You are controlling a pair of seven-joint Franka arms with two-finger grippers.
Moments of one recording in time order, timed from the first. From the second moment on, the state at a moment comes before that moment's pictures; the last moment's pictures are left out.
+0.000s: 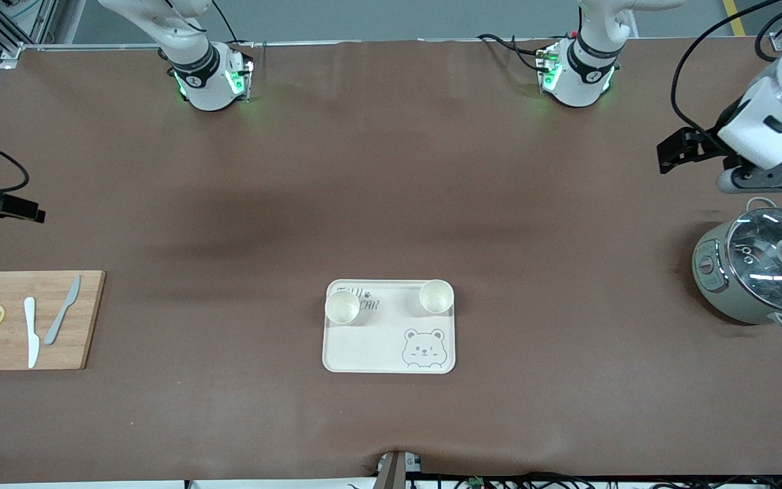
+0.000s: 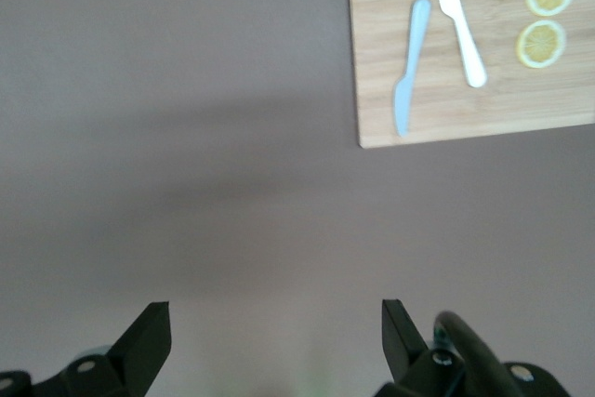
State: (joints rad) left arm -0.09 0.05 -0.10 -1.50 0.05 1.43 -0.14; right arm -0.17 0.24 -0.05 -1.47 0.03 1.54 -0.09
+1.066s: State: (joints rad) left arm -0.25 0.26 -0.10 -1.49 0.05 1.51 -0.14; right arm -0.13 0.37 -0.03 -1.46 0.06 1.78 -0.06
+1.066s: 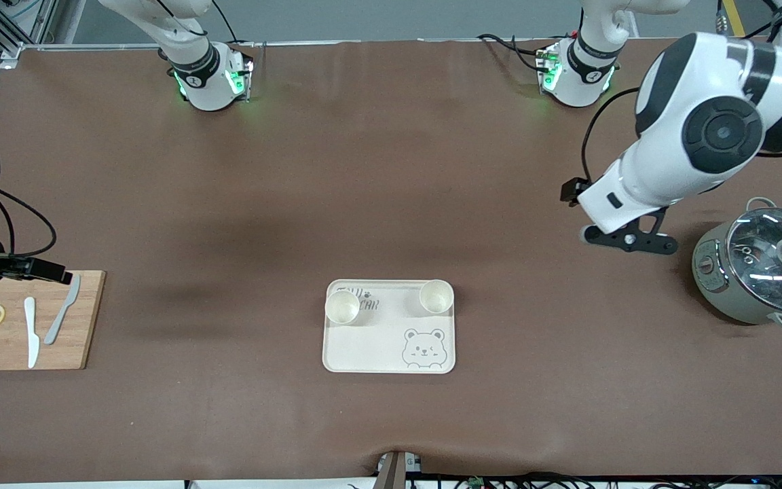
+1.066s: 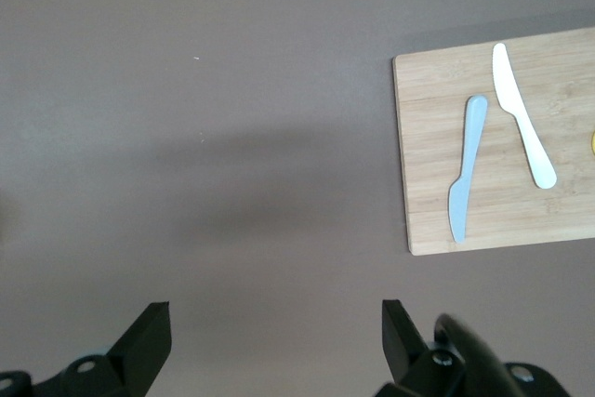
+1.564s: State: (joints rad) left arm -0.32 0.38 -0.10 -1.49 0.05 1.69 -0.14; right arm -0.13 0.39 -0.04 -1.47 0.06 1.77 0.05
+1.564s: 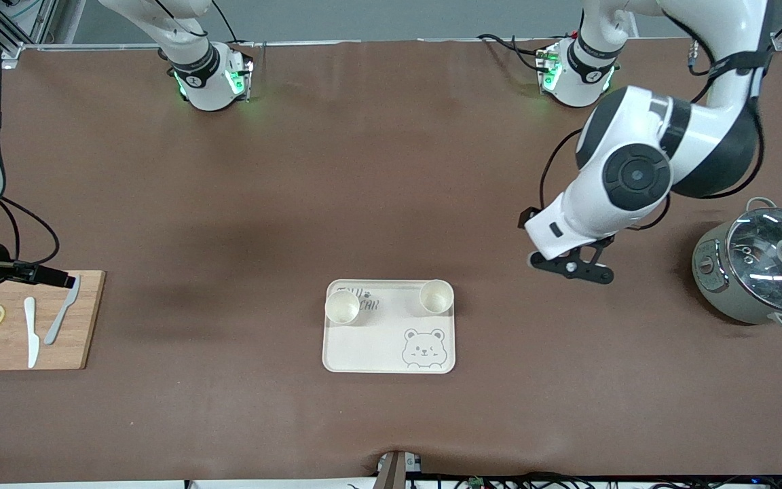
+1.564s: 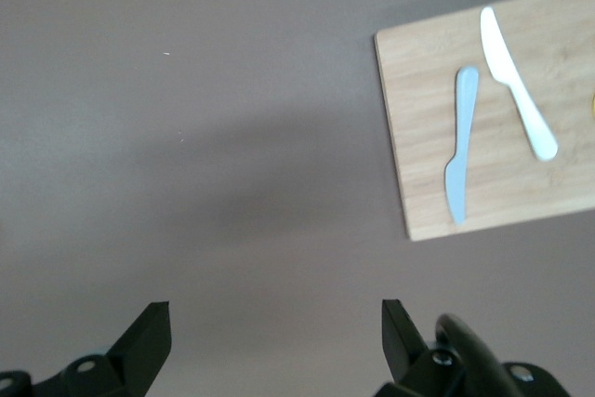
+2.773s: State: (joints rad) left arm -0.49 0.68 -0.11 -1.46 0.04 2.12 -0.57; right arm 0.05 0.42 -0.03 -1.59 0.06 1.90 0.50
